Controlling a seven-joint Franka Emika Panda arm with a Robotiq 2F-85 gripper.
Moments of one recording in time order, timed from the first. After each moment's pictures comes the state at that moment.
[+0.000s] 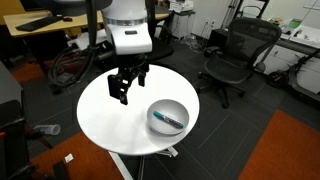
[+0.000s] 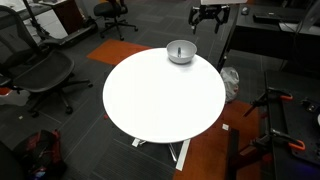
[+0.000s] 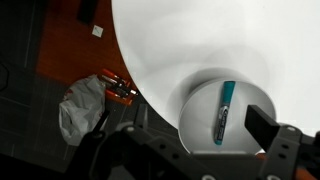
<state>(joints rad) -0.17 0.17 -0.16 -2.16 -0.01 2.36 0.86</state>
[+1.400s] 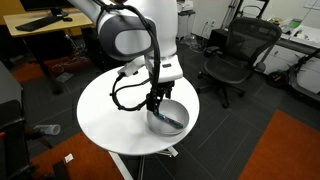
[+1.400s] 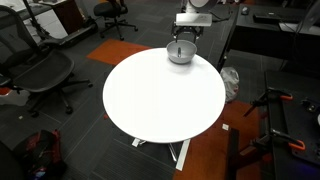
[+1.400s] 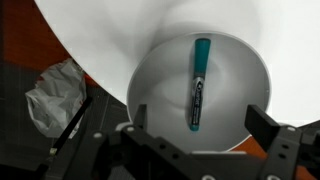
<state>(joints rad) -0.15 0.54 -0.20 -1.88 0.02 2.52 0.91</state>
